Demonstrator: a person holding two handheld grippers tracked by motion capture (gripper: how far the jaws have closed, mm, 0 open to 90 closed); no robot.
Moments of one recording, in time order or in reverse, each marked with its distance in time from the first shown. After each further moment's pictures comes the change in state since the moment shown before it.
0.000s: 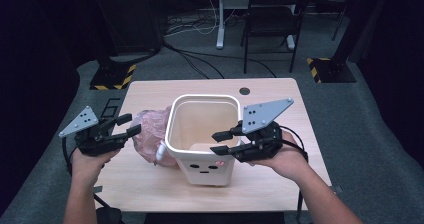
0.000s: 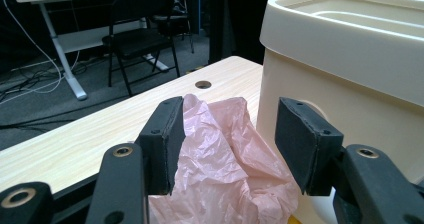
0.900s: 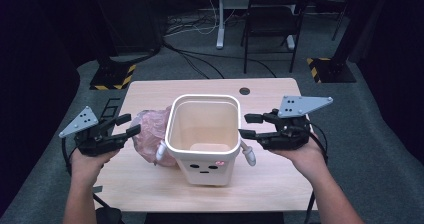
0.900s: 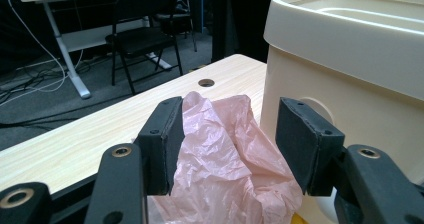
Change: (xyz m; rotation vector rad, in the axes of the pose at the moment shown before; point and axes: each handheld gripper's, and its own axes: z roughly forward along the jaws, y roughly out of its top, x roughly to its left) left arm 0.001 -0.001 -0.001 0.005 0.013 0.003; right arm -0.026 -0.045 -0.043 -0.111 -0.228 0.185
